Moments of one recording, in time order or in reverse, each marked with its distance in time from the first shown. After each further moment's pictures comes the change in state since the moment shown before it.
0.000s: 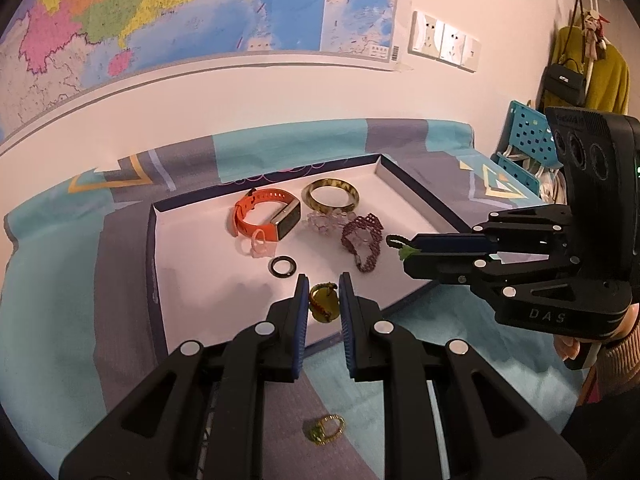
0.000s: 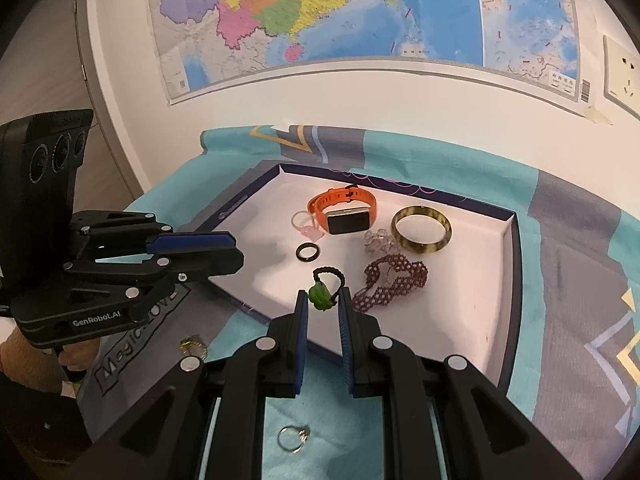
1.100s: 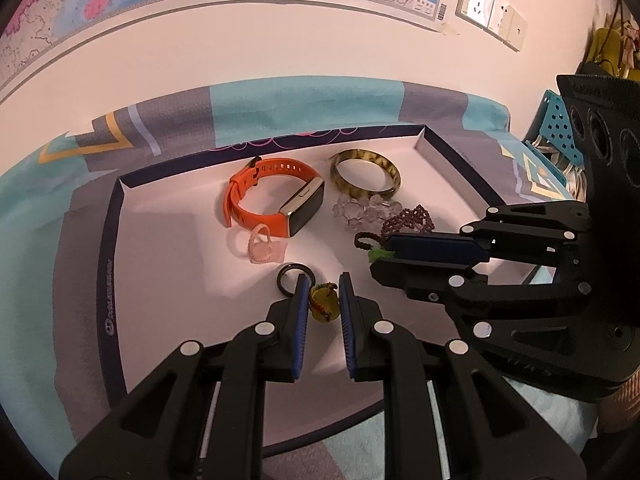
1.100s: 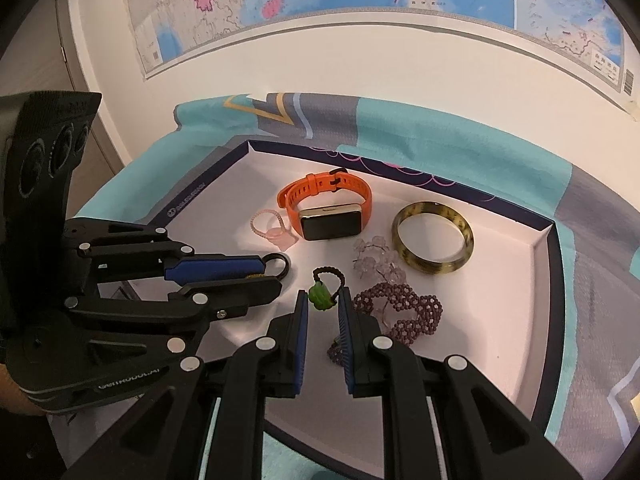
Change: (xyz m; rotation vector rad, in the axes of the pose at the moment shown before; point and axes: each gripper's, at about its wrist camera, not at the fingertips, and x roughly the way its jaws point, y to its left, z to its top) left arm 0.075 0.017 0.014 -0.071 0.135 0.024; right arm 0.064 -0.009 0.020 -0.008 0.112 -0.030
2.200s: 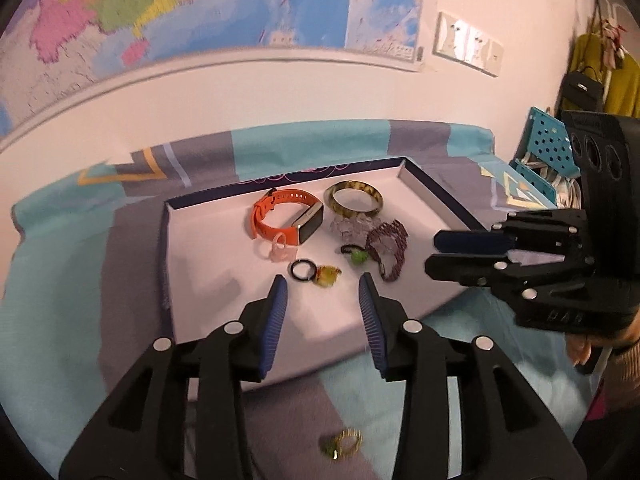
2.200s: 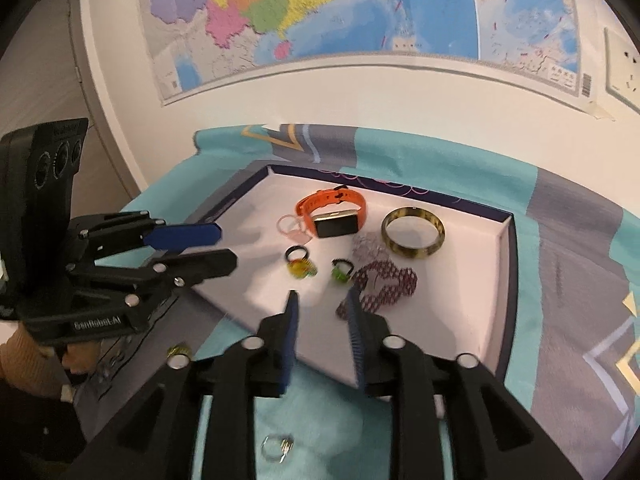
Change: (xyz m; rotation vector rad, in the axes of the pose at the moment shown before) left arm -0.071 -0.005 -0.026 0.042 -0.143 0.018; right arm -0.062 -0.001 -0.027 0.015 -0.099 0.037
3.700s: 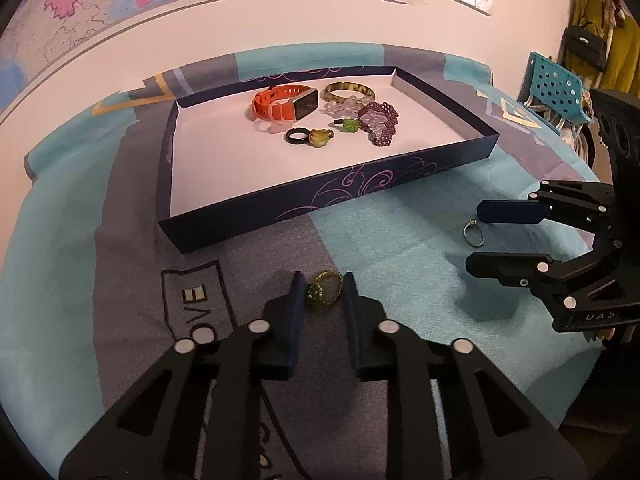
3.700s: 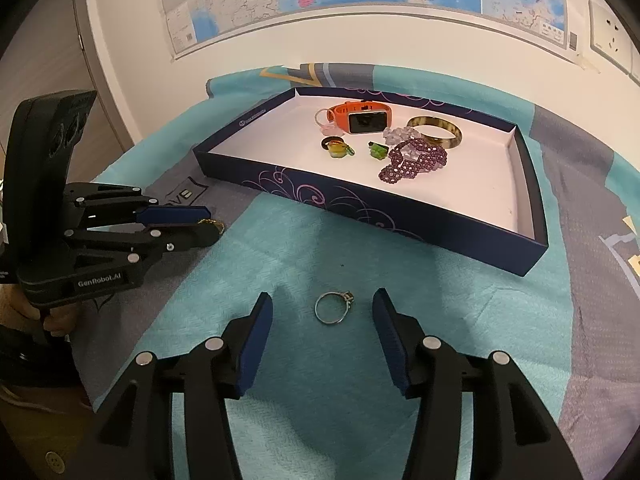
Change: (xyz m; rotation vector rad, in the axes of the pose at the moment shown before) left arm -0.010 -0.010 -0.078 0.022 0.169 0.048; right arm -0.011 0.039 -0.082 -0.009 0.101 -0.039
